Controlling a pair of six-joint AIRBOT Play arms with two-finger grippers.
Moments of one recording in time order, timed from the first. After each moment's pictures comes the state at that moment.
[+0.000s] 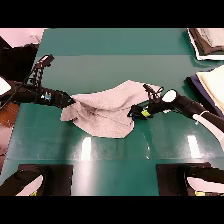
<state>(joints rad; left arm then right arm) -0.15 -0.96 1.03 0.96 -1.19 -1.28 0.33 -1.41 0.88 -0.82 0.91 1.53</state>
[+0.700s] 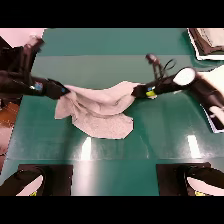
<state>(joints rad) -0.15 -0.95 1.23 1.02 -1.25 -1.28 0.33 -1.26 1.19 -1.00 0.99 1.42</state>
